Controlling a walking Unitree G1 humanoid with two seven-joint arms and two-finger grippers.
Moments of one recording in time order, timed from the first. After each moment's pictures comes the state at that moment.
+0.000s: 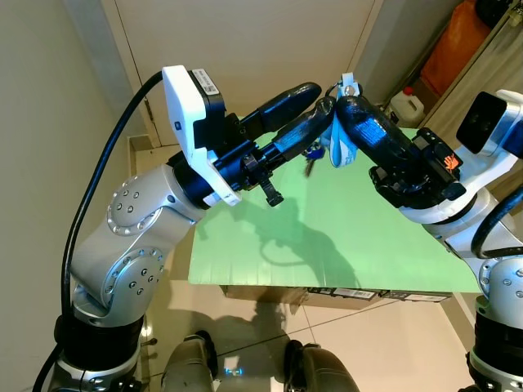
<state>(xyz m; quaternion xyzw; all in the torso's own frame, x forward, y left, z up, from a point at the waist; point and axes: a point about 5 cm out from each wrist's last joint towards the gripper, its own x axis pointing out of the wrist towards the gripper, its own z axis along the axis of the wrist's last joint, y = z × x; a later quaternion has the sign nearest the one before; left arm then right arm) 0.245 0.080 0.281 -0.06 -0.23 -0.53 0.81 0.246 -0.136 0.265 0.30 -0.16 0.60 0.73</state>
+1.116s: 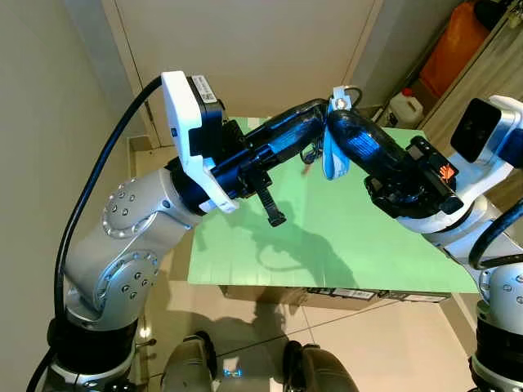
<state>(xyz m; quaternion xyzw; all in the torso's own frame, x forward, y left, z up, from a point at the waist) 0.240 0.081 0.280 -0.06 -0.22 -0.55 0.80 0.239 -0.129 0.262 0.29 -0.14 0.62 0.72</state>
